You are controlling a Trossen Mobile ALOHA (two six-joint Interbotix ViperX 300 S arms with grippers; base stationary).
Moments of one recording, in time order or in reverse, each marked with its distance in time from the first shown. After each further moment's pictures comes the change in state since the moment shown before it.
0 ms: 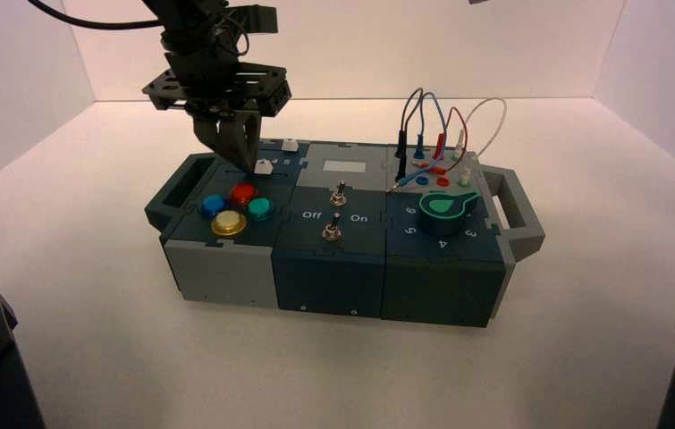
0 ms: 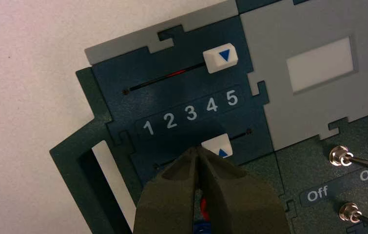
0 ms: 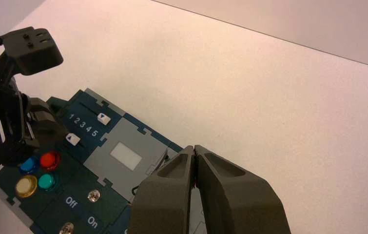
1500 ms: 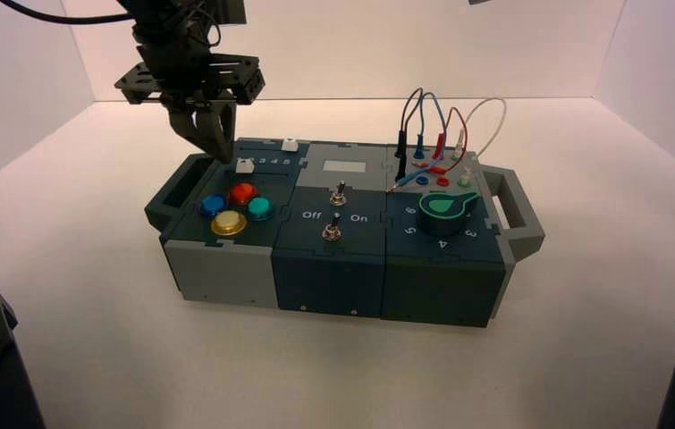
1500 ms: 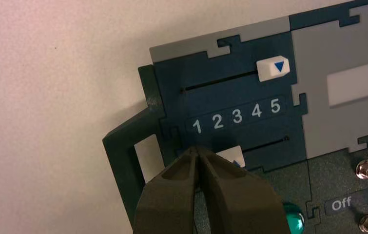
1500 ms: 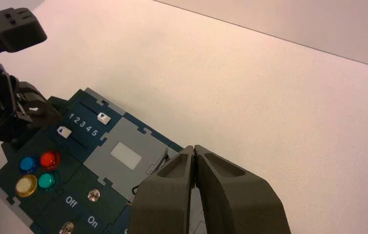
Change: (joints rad) left arm 0.104 -0.026 0.017 0.003 -0.011 0.000; right arm 0.000 0.000 0.000 0.002 0.000 -0.002
